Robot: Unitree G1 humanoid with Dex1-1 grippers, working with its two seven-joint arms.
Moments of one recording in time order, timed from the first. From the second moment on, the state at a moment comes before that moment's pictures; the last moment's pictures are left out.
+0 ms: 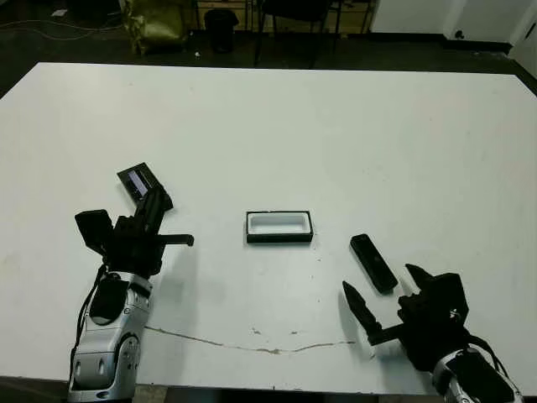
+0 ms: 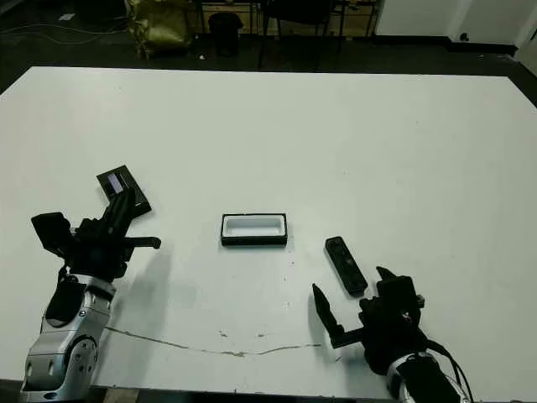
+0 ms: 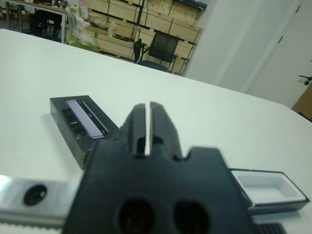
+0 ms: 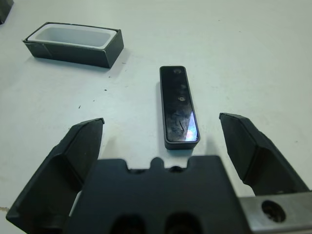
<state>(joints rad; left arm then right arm) 0.04 0.09 0.10 -0.20 -0.31 0.10 -0.13 0.44 -0.30 0.05 -0.74 0.12 0.66 0.21</state>
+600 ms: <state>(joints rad) 0.04 0.09 0.10 -0.19 -0.32 0.09 -0.14 0.42 -0.31 0.09 -0.70 0.08 0.69 0.16</state>
